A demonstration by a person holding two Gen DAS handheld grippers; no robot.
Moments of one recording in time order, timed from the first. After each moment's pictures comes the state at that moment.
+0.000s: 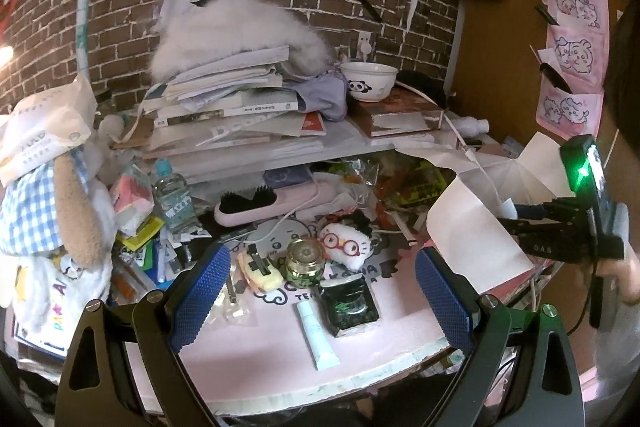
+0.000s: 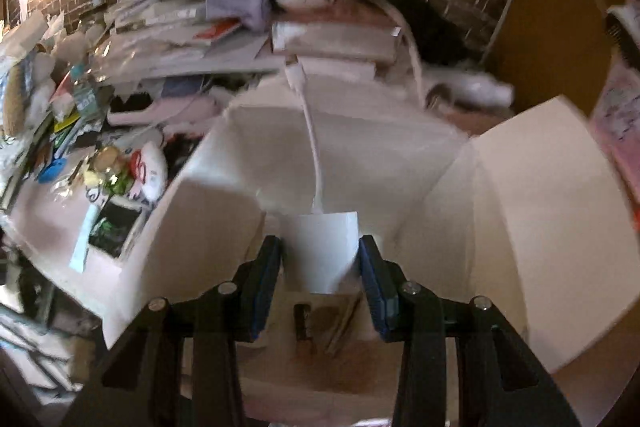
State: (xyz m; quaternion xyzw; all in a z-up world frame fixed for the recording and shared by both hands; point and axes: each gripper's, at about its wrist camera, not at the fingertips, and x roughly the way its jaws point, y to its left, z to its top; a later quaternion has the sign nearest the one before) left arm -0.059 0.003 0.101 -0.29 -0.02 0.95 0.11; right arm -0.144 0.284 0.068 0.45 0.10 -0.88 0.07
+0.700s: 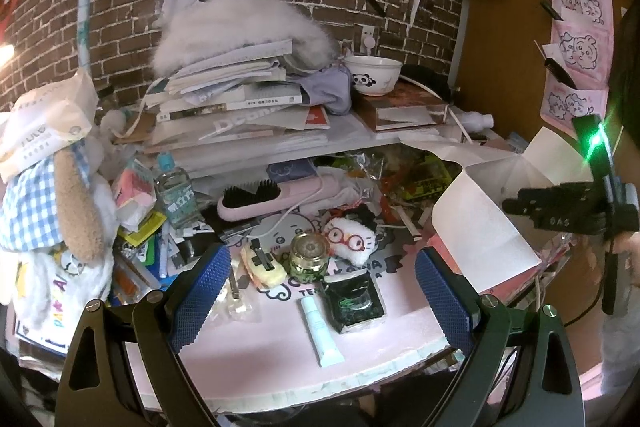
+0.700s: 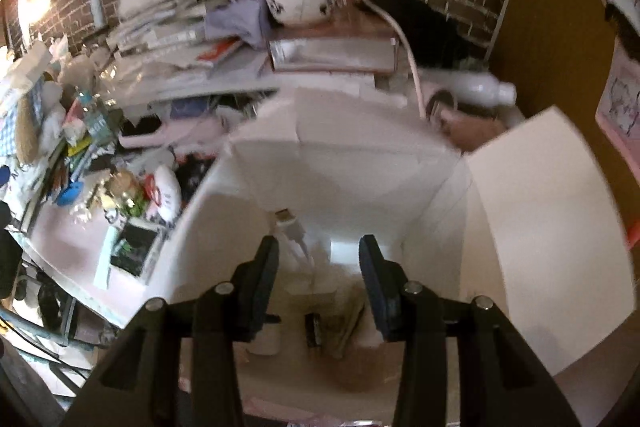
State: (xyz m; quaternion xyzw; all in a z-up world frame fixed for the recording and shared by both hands) left arm -0.063 0.003 0.096 -0.30 -0.02 0.95 0.10; right arm -0.137 0.284 0.101 0.40 0.08 -0.91 0.08
